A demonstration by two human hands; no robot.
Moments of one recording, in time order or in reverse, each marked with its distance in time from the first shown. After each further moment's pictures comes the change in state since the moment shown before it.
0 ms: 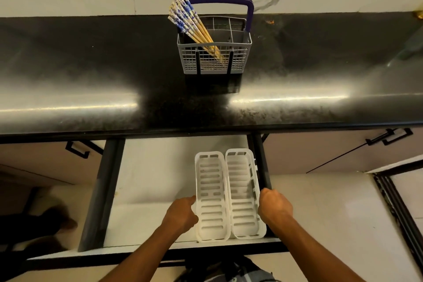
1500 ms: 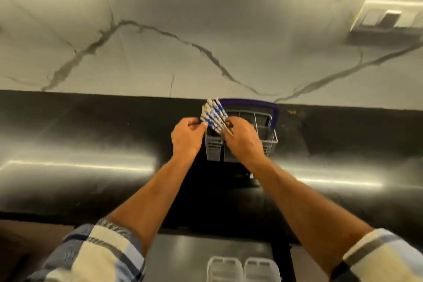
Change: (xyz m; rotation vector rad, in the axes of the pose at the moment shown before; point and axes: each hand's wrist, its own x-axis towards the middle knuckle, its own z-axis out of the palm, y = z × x) left_hand 0.031 0.245 -0.304 -0.604 0.907 0.498; right_hand 0.129 -0.212 -0.317 0.515 0.692 -0.682
